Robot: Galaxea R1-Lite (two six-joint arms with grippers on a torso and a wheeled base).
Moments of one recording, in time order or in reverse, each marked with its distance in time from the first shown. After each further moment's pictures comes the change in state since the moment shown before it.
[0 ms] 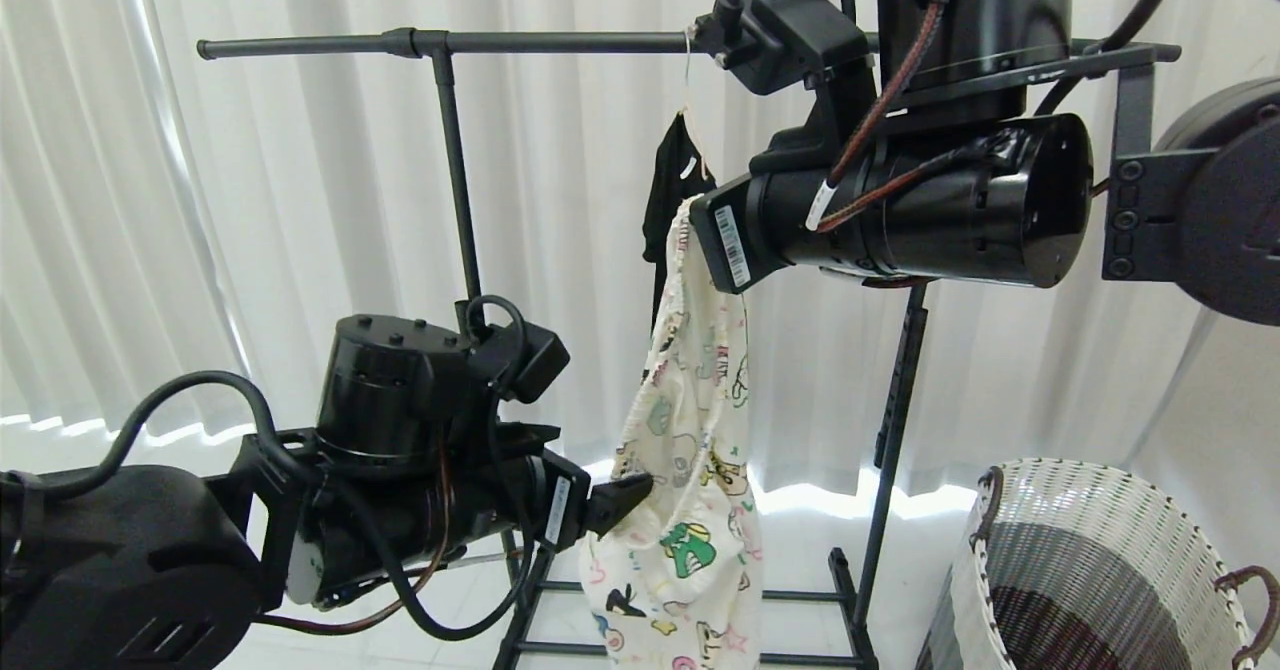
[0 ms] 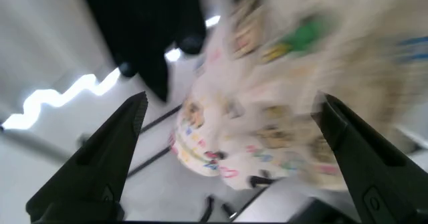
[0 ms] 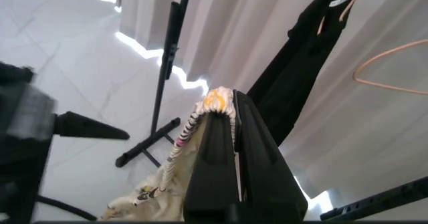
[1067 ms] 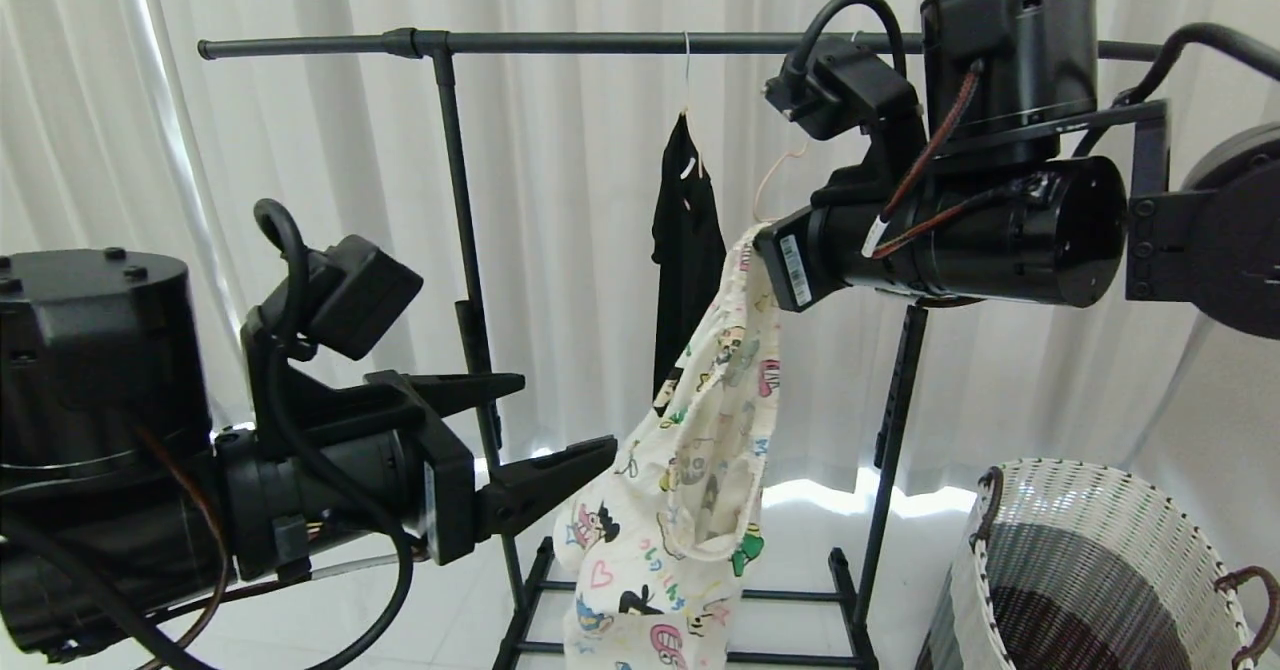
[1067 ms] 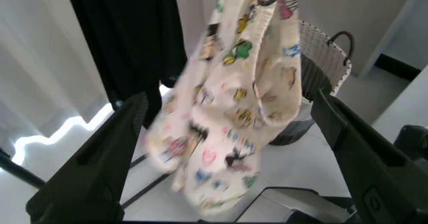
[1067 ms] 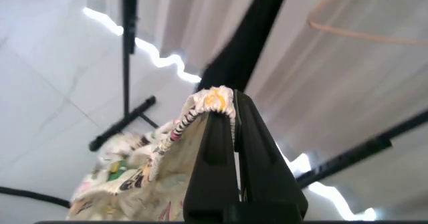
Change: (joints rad) left arm 0.022 -0.294 0.038 0.000 -0.201 -0.010; right arm -0.095 -0.047 0.131 -0.027 0.001 -0.002
